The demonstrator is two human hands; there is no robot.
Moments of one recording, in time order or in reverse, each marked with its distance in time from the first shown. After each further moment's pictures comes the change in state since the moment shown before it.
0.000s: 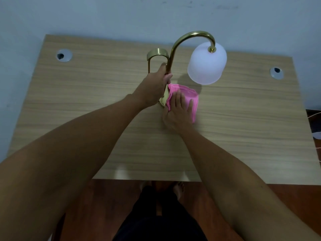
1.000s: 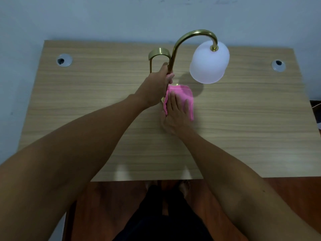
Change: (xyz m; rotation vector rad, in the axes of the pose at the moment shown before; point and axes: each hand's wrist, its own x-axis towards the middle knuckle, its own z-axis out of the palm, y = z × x) left_hand 0.001 -0.007 -0.003 0.031 -0.031 0.063; right_hand -0.019 -0.020 0.003 -0.015 -0.003 -0.090
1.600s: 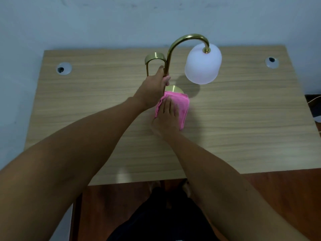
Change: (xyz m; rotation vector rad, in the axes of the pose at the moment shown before) left_hand -0.003 0.008 -0.006 -0.035 -0.029 -0.034; right_hand -0.006 -0.051 -0.004 0.051 -0.004 0.204
